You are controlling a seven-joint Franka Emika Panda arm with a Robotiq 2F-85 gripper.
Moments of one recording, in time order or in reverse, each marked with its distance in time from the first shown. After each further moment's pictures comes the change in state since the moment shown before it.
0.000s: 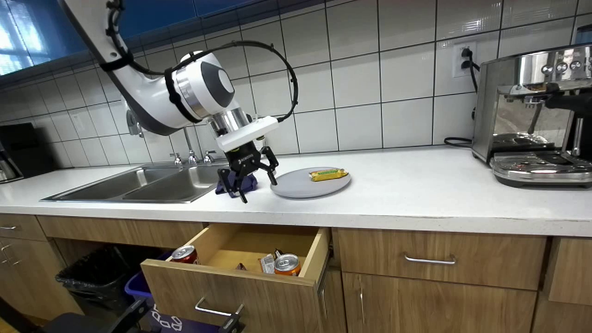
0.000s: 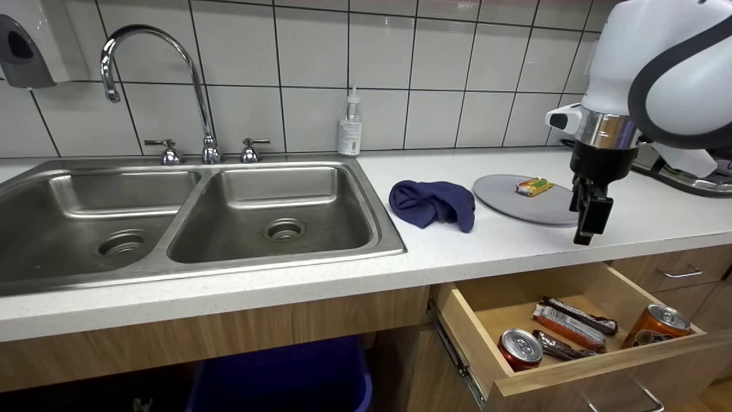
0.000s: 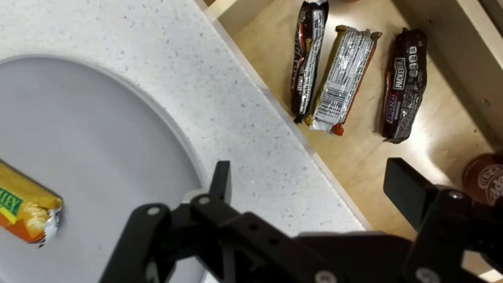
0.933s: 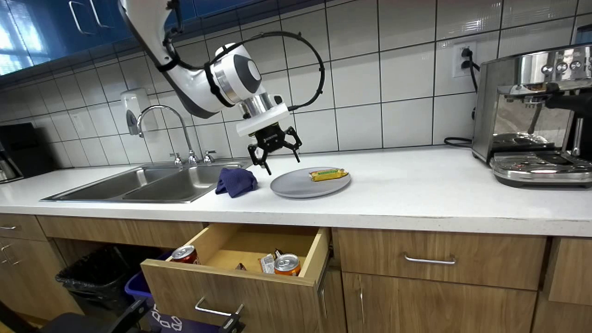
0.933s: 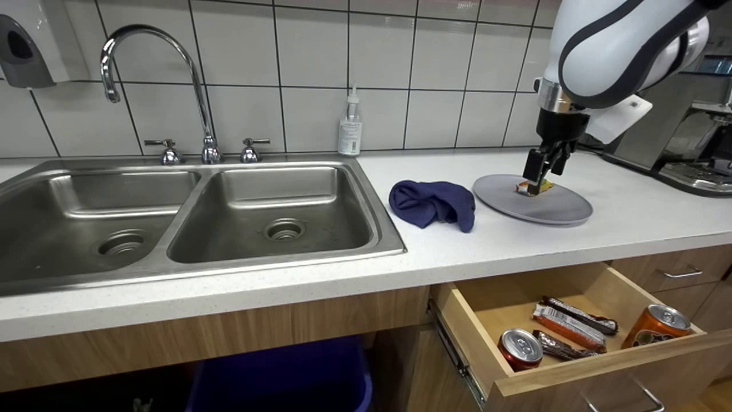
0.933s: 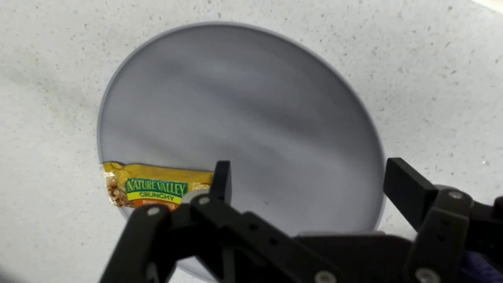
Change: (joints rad) arm -0.002 0.212 -0.020 0.392 0.085 -0.118 0.383
